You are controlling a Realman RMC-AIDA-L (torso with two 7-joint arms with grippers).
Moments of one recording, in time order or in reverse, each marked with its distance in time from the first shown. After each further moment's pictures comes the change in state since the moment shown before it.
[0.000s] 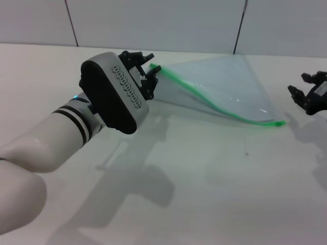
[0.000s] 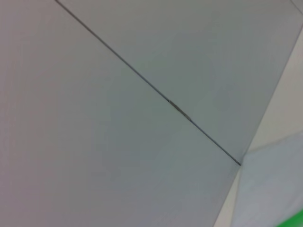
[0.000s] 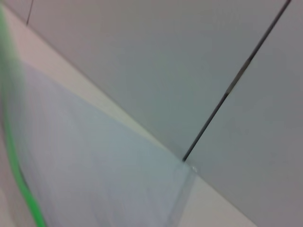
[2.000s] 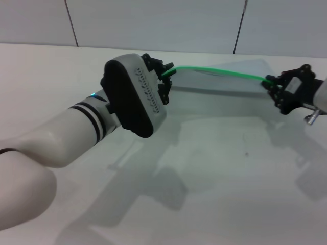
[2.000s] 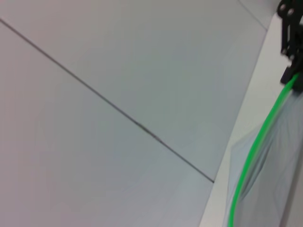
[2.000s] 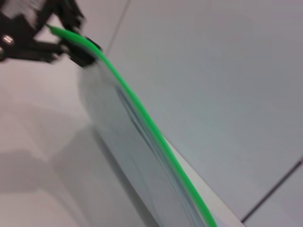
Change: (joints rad) left arm -0.046 0.005 0.031 0.023 0.024 0.081 0.004; right arm 0.023 -0.011 -0.080 -0.067 0.013 -0.116 -0.026
